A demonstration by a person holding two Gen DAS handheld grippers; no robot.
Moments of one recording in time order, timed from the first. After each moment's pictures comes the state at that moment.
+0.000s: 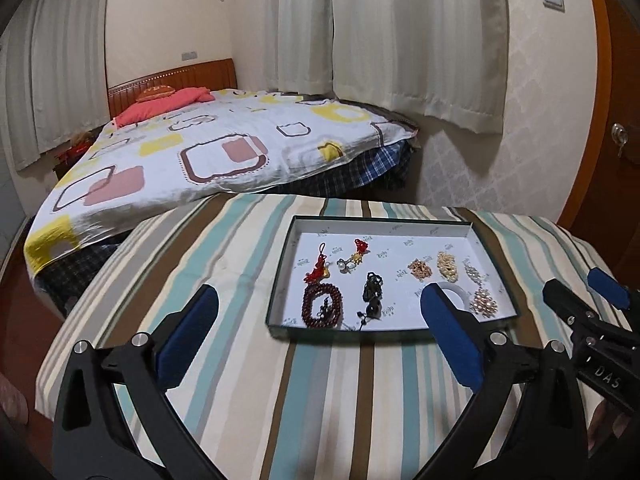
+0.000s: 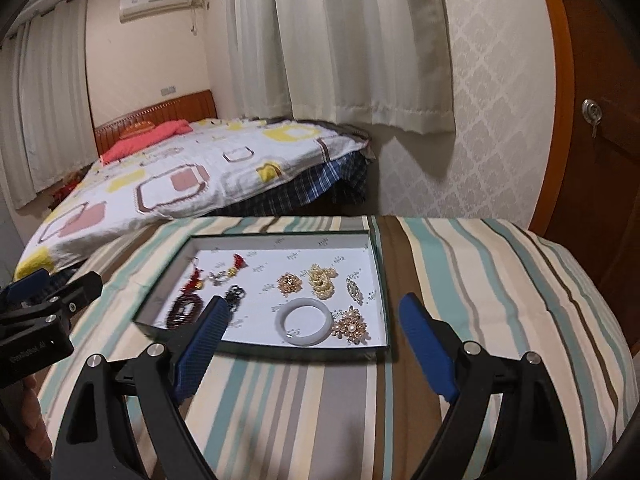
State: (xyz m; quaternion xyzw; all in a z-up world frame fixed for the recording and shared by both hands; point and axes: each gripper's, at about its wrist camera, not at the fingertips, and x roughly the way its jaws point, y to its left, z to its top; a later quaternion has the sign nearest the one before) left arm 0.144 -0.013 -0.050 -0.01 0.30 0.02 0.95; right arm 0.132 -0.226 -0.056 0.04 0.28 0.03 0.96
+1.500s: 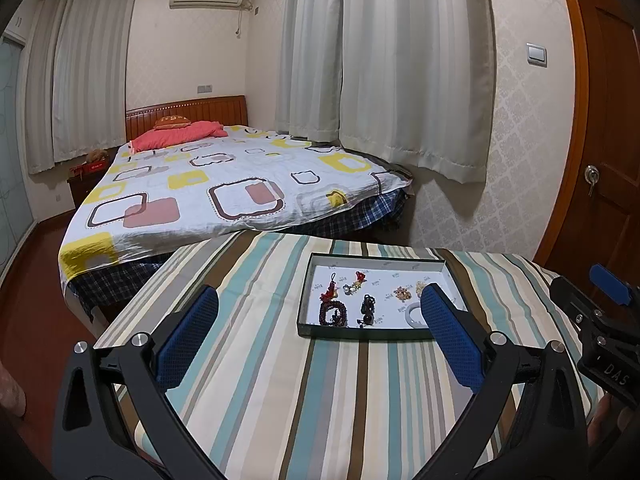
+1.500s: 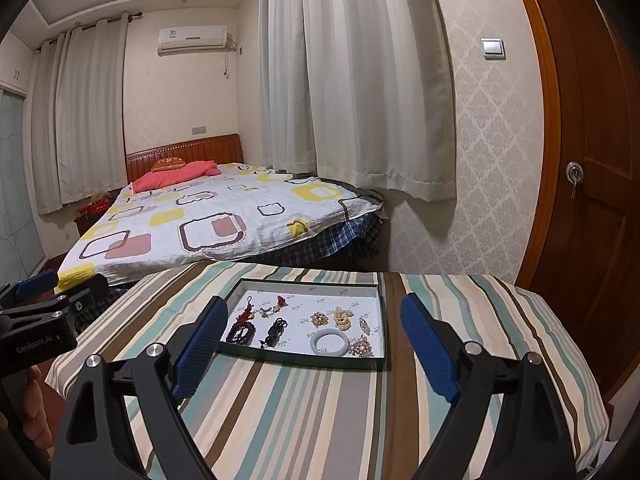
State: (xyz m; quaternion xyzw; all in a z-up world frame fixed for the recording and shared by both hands) left arm 0.030 0.013 0.032 -0.03 0.23 0.02 0.97; right arm 0.031 -0.212 0.020 0.02 0.19 0.05 0.98
